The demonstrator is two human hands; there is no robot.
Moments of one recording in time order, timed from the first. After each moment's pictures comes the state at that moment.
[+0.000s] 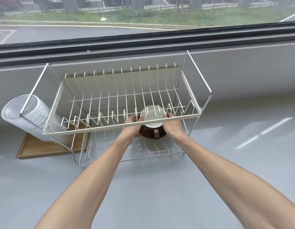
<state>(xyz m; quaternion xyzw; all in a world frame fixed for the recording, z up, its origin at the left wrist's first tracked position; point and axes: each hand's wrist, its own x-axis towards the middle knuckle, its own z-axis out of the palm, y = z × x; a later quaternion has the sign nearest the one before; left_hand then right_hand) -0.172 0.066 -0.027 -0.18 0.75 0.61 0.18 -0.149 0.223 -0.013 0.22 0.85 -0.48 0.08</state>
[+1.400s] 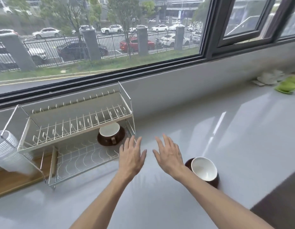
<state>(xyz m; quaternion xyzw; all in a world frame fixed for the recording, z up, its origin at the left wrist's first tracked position) 0.028 0.173 0.013 0.25 0.96 0.12 -0.04 0.092 0.324 0.011 0.12 0.98 -0.13 -0.05</state>
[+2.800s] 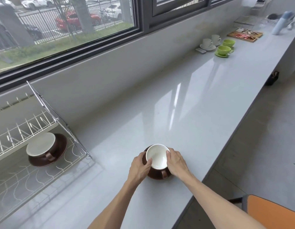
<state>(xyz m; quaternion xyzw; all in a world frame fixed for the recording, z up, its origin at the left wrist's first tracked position) 0.112 0.339 -0.051 0.20 0.84 0.37 0.34 0.214 0.475 -0.077 0.44 0.81 -0.39 0.02</state>
